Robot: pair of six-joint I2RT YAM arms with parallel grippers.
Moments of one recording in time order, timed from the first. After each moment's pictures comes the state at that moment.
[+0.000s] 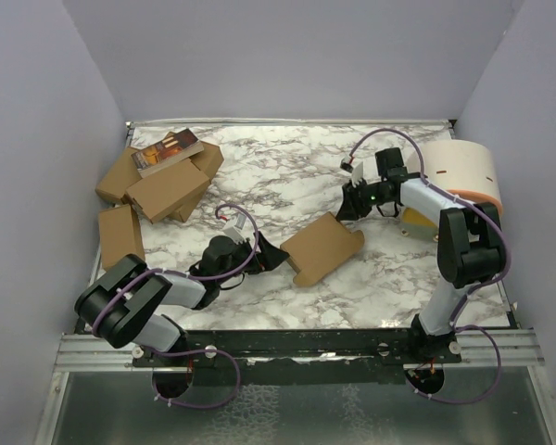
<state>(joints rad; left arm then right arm) -0.65 1.43 0.23 0.86 0.20 -0.89 0.18 1.79 1.17 -0.42 -0.74 -0.38</state>
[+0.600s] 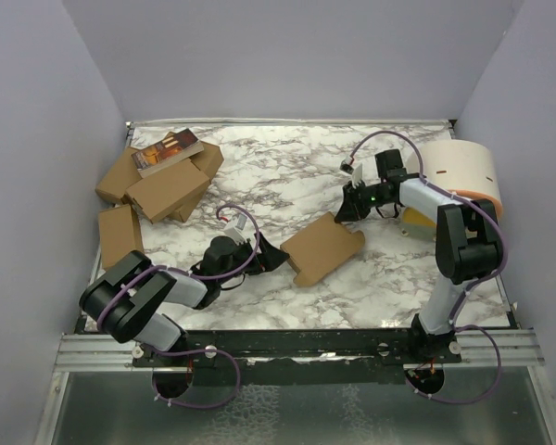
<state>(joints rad) -0.65 1.47 0.23 0.88 0.20 -0.90 0.18 1.83 1.17 -0.42 -0.80 -0.38</state>
